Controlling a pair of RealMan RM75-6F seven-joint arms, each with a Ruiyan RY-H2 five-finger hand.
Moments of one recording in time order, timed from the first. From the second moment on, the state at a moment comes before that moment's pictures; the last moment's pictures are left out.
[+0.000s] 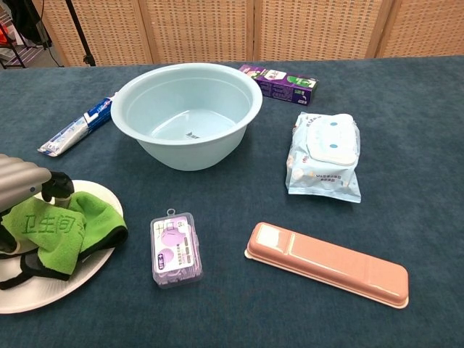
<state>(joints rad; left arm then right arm) -0.46 -1.42 0.10 -1.78 1.15 1.18 0.74 0.01 -1.07 0.00 -1.71 -1.65 1.57 -0.09</state>
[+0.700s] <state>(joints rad) -0.43 -1.38 -0.03 -1.77 1.28 1.31 0.60 0.01 -1.07 0.00 -1.72 -1.64 1.56 -0.09</state>
